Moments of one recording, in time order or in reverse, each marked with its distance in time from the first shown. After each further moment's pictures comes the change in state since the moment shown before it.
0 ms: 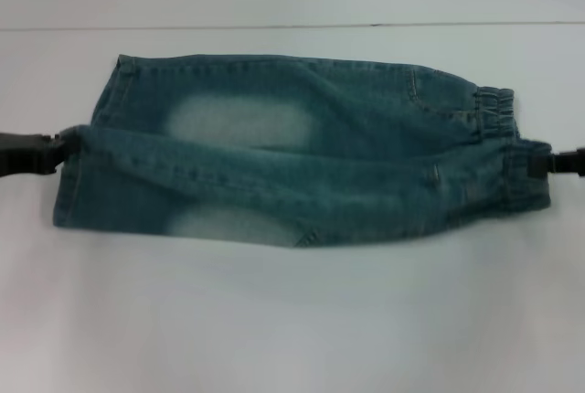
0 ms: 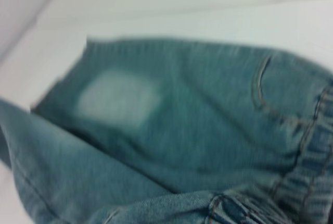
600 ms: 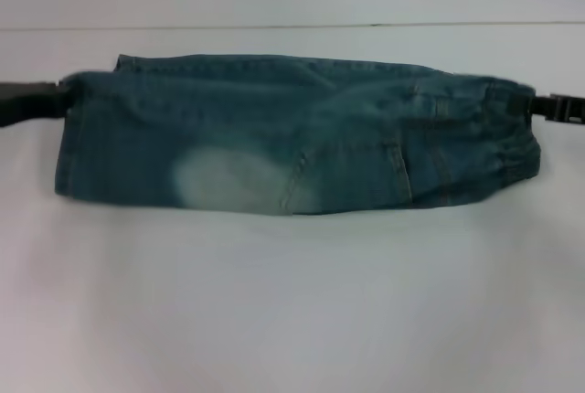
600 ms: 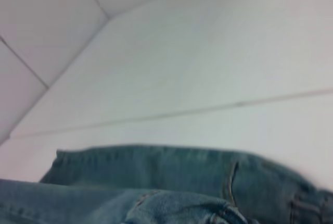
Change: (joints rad) left arm -0.075 0.005 0.007 -0.073 -0.068 -0.174 0.013; right arm 0.001 0.016 -0.001 0.190 0.267 0.288 -0.151
